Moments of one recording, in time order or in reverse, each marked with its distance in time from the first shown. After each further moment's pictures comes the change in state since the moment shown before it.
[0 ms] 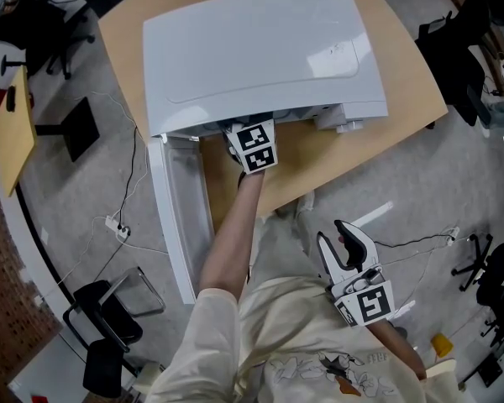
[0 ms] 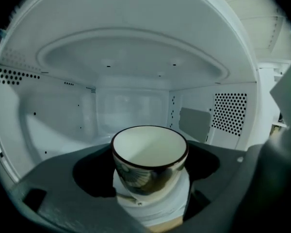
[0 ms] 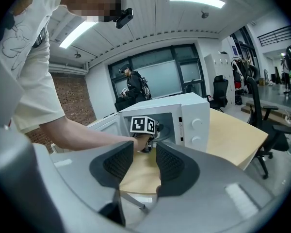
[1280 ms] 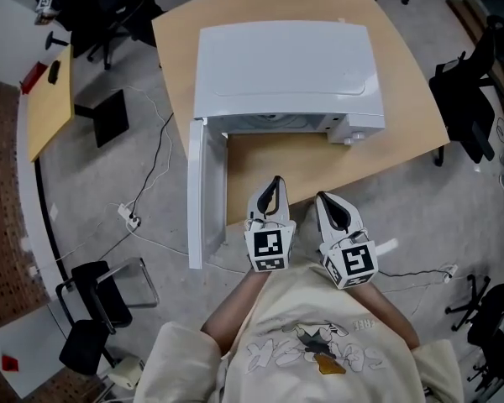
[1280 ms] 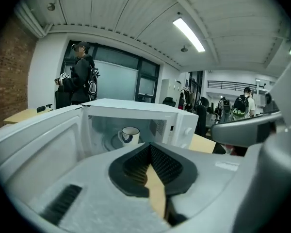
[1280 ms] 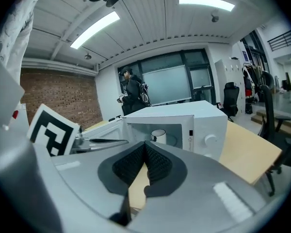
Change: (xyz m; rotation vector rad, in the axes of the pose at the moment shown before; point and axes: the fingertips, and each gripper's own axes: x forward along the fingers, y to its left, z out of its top) left arm -0.248 -0.063 0.017 -0.068 0.047 -0.083; right arm 0.037 0.001 0.030 -0.091 -0.065 0.078
